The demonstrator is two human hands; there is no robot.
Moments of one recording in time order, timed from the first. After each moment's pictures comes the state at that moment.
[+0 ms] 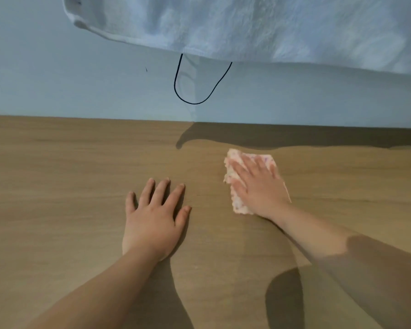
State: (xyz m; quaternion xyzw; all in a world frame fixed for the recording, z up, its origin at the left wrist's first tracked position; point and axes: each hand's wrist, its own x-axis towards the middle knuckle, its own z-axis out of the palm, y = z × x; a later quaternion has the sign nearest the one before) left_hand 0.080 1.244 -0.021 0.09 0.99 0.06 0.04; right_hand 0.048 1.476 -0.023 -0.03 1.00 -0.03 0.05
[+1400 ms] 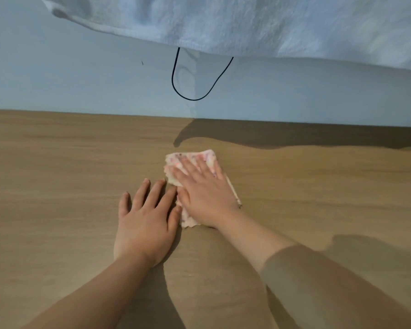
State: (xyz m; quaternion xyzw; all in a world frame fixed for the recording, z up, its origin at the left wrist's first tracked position) left_hand 0.080 1.243 -0.023 0.08 0.99 0.09 0.01; right_hand 0.029 1.386 -0.021 -0.15 0.99 -0.05 0.03
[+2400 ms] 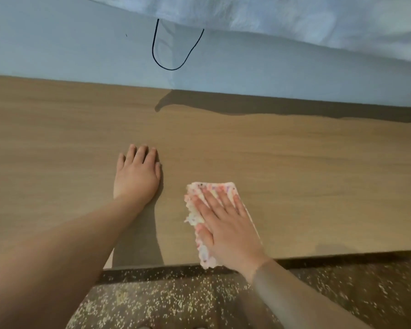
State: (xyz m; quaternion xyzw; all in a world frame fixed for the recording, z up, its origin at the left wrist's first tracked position) left_hand 0.106 1.254 -0.023 0.09 0.99 0.10 -0.02; right_hand 0.239 1.438 -0.012 -0.11 0.99 -0.03 0.09
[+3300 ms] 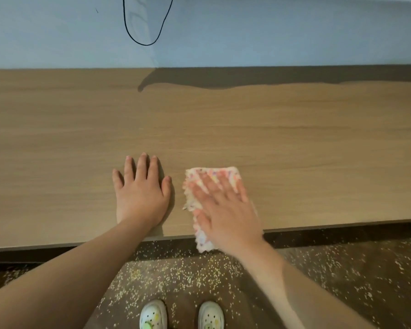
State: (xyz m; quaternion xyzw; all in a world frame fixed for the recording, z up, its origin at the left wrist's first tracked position) left_hand 0.195 1.301 -0.019 0.04 1.00 0.02 0.05; right_hand 0.262 1.469 -0.016 -0.09 0.99 -0.06 0.08
